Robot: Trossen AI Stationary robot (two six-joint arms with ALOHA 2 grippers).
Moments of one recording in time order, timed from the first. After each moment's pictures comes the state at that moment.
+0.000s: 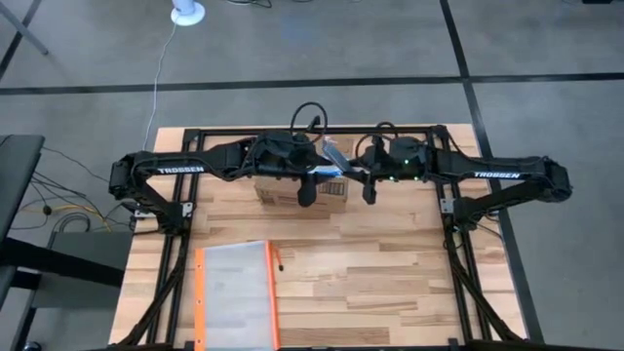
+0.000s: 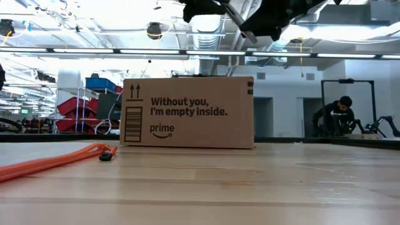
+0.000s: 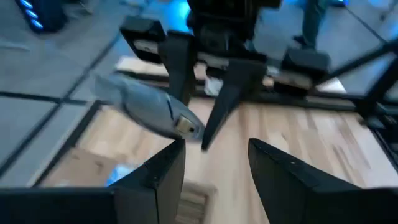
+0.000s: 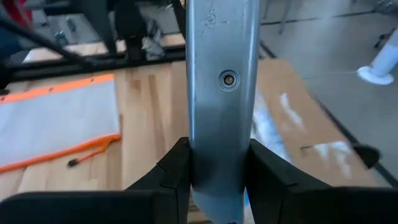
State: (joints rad) left arm 0.13 1.56 1.45 -0.27 -0.04 -0.03; right arm -0.15 1.16 0.94 -0.16 0.07 0.00
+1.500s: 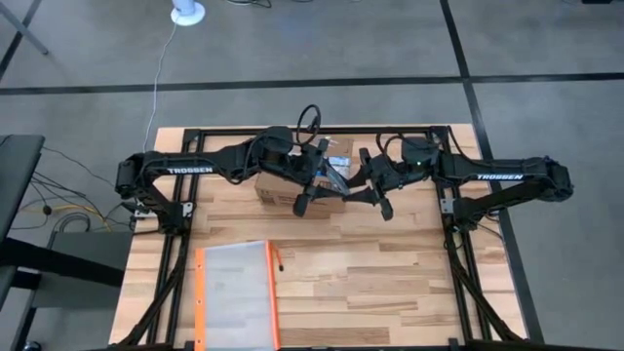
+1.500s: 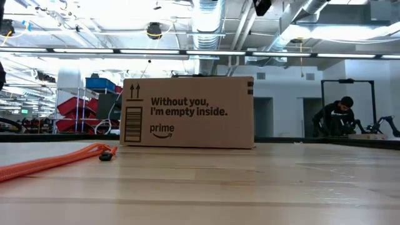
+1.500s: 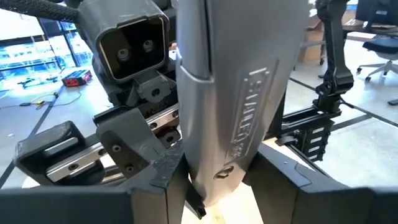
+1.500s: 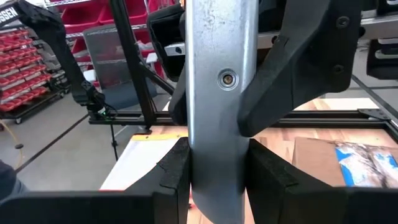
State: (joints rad) left arm 0.13 1.61 1.45 0.03 0.44 0.19; right arm -0.11 1.14 0.94 0.05 -0.37 0.06
